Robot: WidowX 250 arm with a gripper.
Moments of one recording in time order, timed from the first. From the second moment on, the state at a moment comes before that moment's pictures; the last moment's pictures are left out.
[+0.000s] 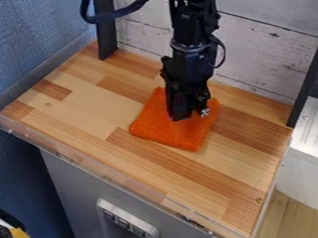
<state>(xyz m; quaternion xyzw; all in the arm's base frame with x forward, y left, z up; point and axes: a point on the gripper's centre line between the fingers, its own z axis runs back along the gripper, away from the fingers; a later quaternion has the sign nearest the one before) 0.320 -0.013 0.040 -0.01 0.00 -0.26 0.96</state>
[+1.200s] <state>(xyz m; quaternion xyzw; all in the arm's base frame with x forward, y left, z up) 0.314 0.033 0.009 0.01 0.00 -0.18 0.98</state>
